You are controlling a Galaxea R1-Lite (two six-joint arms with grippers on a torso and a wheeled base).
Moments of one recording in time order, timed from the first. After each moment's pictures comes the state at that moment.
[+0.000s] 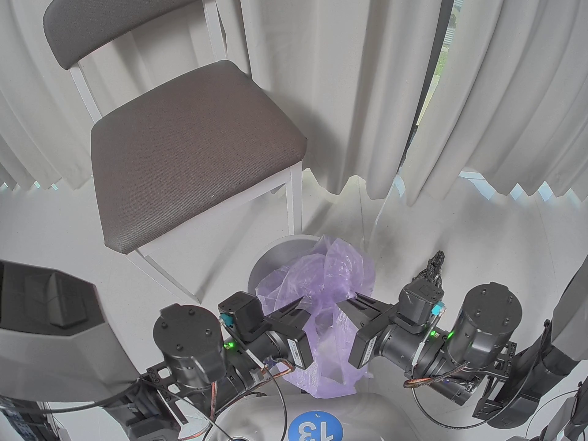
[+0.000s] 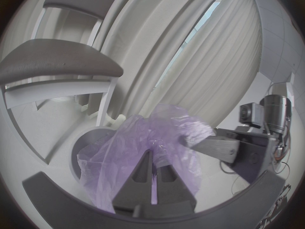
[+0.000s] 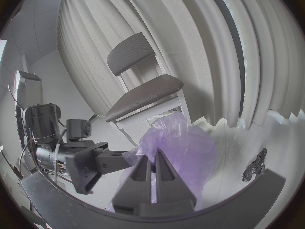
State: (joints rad) left arm -0.84 2.04 -0.41 -1.55 0.14 -0.31; right arm 0.89 1.93 -0.39 -1.46 -0.22 0.18
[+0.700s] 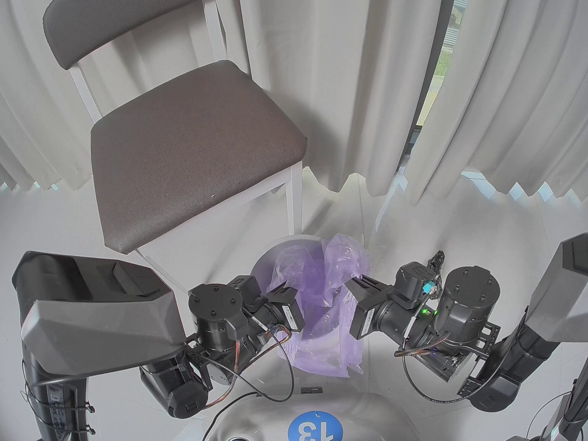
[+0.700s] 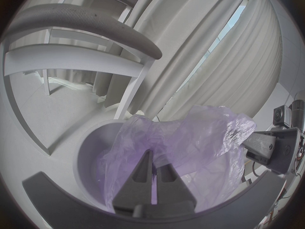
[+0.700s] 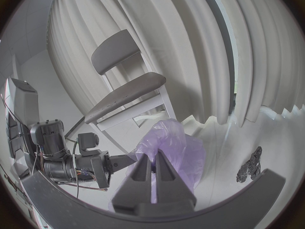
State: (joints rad) left arm -0.68 2.25 -0.59 -1.55 0.14 -0.40; right arm 0.78 2.02 -0.48 -1.47 -0.21 0.21
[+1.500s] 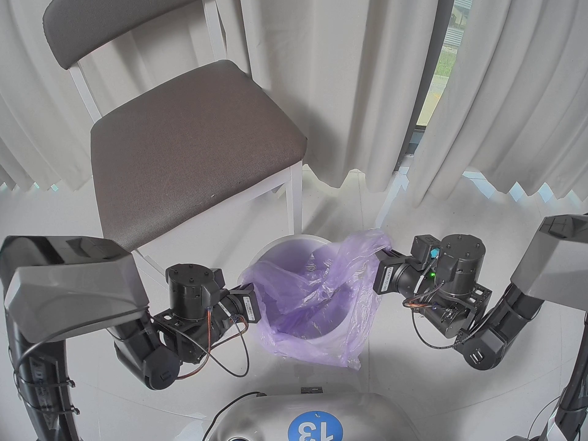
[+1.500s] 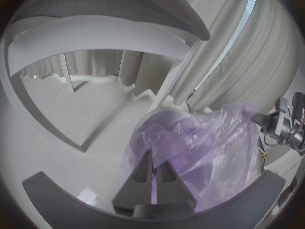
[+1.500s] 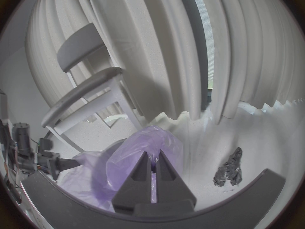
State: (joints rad) left arm -0.52 2.16 -0.60 -1.17 0.12 -0.32; right arm 0.53 2.11 -0.63 -1.32 -0.22 0.22
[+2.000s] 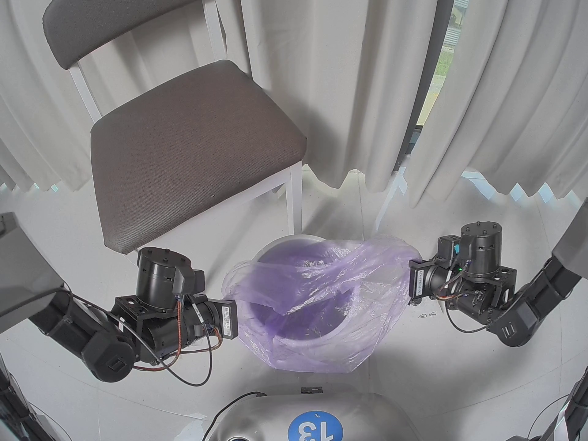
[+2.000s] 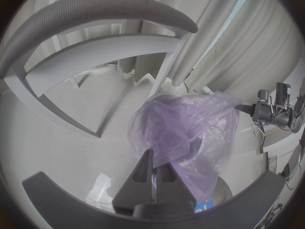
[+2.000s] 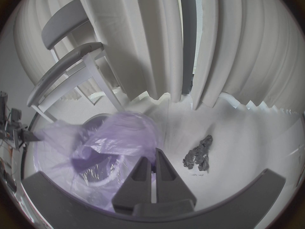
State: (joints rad) left arm -0.53 1.84 -0.56 -0.69 0.07 -0.25; right arm 0.42 1.94 -0.59 -0.93 -0.17 0.13
